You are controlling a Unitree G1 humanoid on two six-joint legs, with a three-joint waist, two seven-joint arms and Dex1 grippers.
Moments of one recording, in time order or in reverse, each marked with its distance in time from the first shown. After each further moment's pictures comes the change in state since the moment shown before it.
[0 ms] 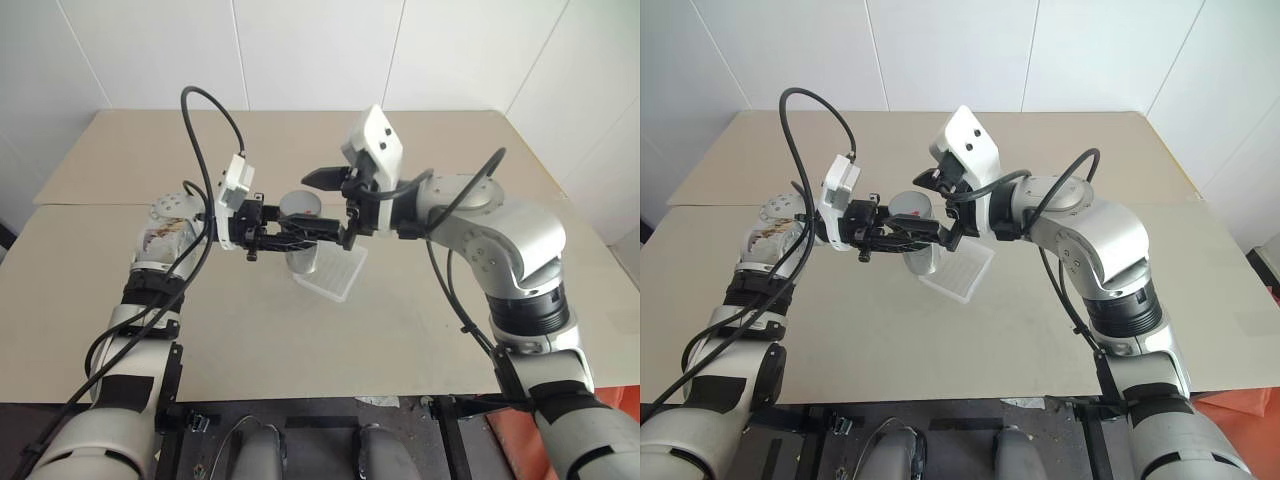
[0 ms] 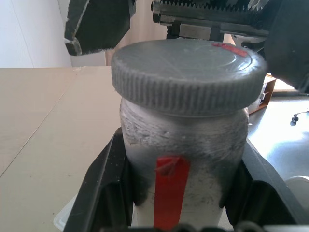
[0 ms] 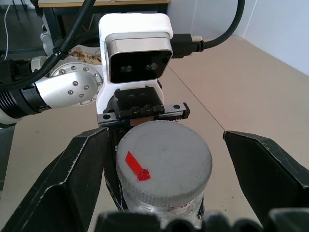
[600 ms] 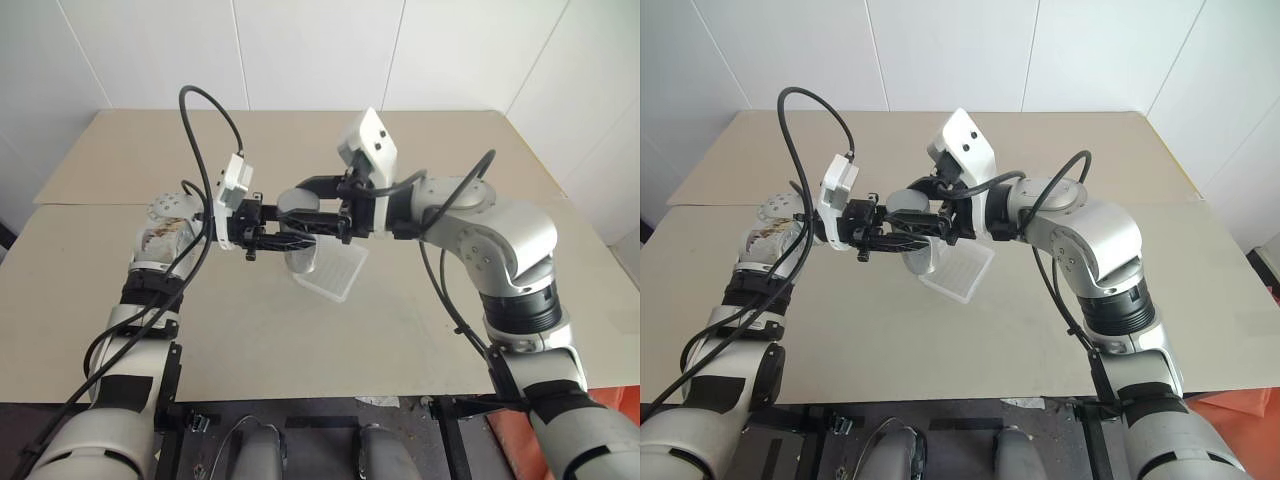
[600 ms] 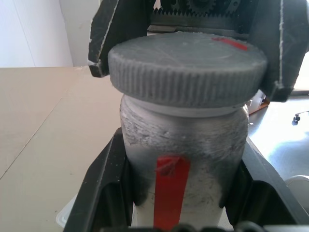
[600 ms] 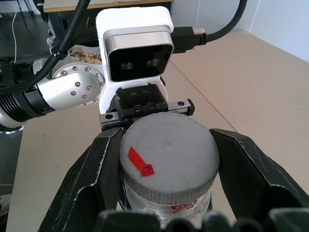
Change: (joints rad) left arm 0.002 0.005 0.002 0.000 0.001 -0.001 0.000; right arm -0.004 0.030 -0.013 0.027 0.009 0.023 -0.008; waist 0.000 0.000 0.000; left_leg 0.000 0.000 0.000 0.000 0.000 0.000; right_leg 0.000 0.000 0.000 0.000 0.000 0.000
